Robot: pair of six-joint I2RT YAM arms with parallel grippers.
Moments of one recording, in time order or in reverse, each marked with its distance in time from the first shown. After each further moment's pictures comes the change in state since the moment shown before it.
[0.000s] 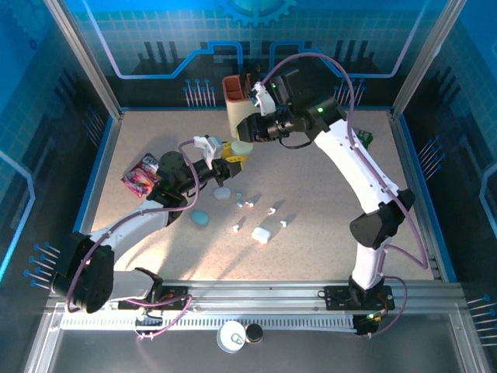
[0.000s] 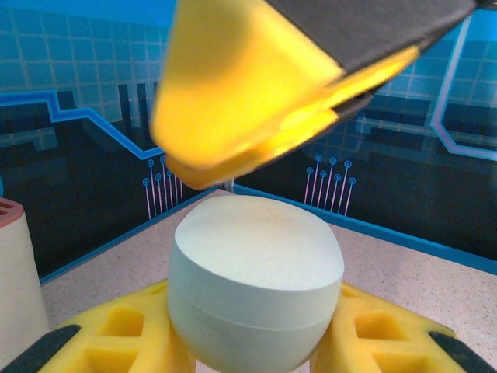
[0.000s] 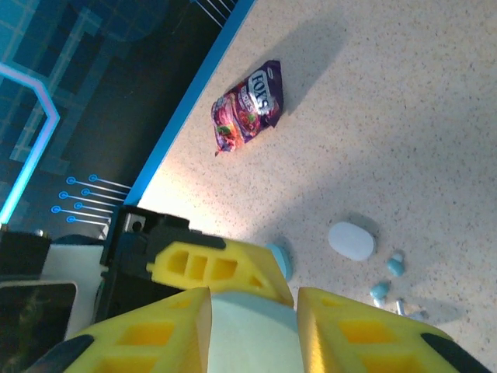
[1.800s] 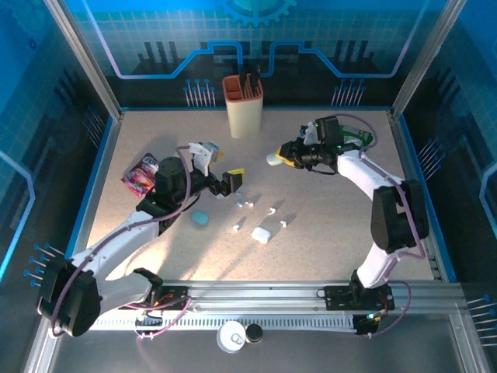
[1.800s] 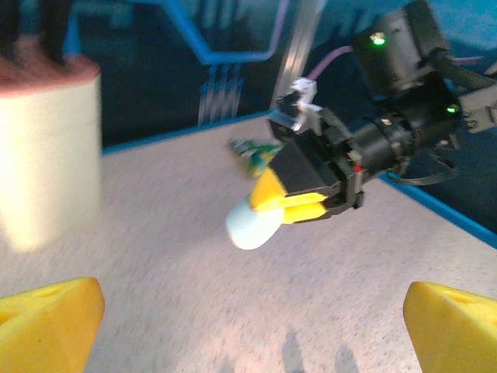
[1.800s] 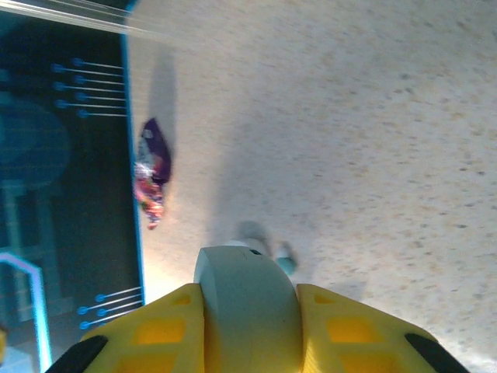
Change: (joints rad) left arm -0.031 -0.175 -0.023 -0.444 -0.267 -0.083; right arm -0.343 -0.072 -0.914 0.779 -0.188 0.375
